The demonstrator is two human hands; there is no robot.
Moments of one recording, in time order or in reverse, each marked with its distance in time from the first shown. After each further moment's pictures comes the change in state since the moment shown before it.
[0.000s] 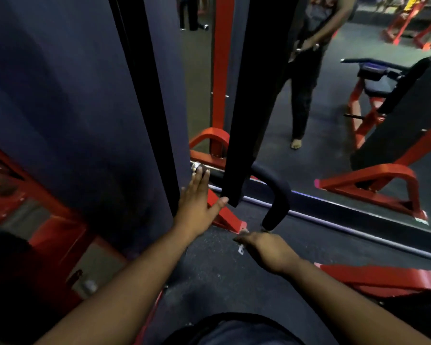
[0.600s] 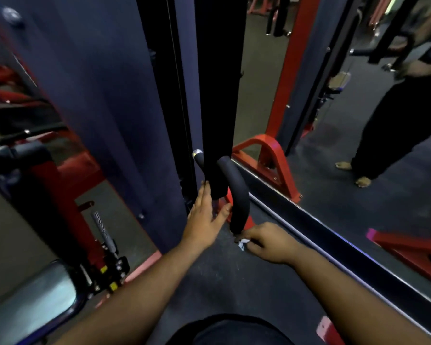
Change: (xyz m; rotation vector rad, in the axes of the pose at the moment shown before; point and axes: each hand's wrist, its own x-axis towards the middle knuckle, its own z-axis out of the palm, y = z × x) left_hand -0.047 0.133 0.075 -0.284 0.312 -0.407; right_hand 0.005 0.121 -0.077 0.108 -0.166 -0.521
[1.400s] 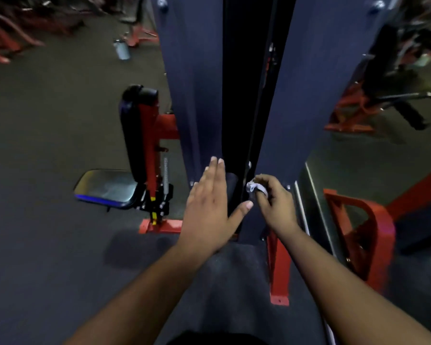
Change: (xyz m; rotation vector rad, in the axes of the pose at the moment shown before) left_hand 0.019 0.160 0.046 0.543 0.659 -0.425; right_hand 0.164 0.077 -0.097 0.545 0.223 -0.444
